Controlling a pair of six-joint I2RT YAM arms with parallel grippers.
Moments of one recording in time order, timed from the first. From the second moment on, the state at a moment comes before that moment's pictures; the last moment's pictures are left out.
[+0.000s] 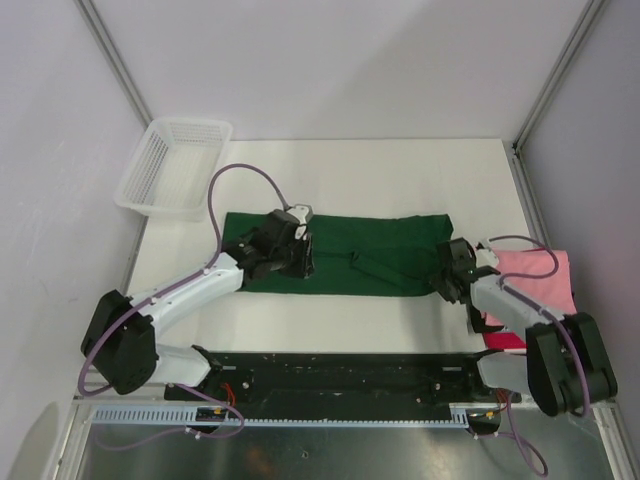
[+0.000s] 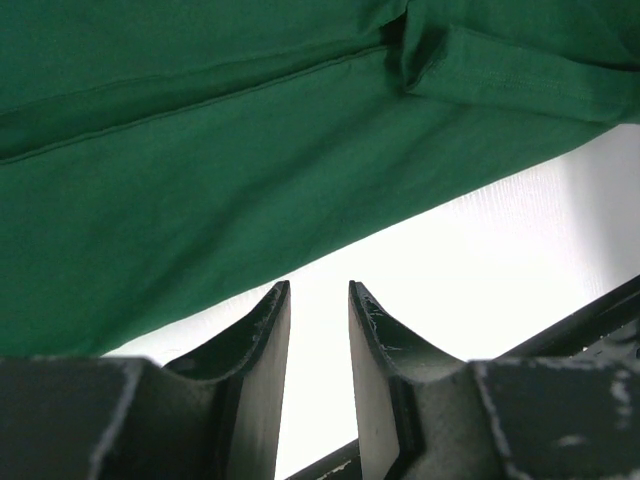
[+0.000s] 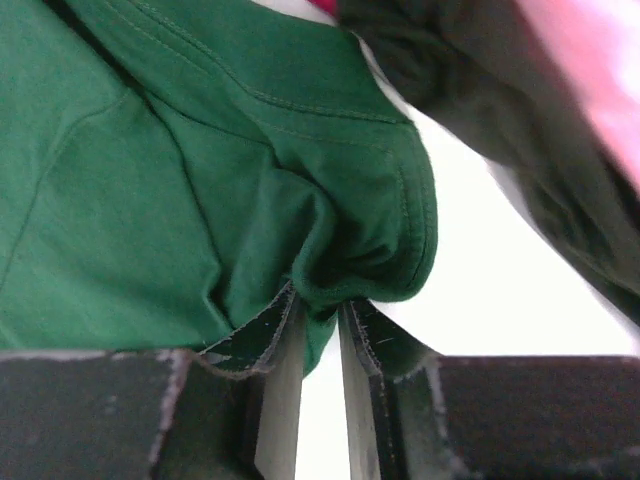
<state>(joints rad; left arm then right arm) -0.68 1.34 0.91 -0.42 0.03 -0.43 0.28 1.19 0.50 -0.38 0.31 1.11</state>
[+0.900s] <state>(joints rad) -0.59 1.63 1.03 -0.55 -0.08 -0.39 0.04 2.43 2.22 -0.64 0.07 0.54</state>
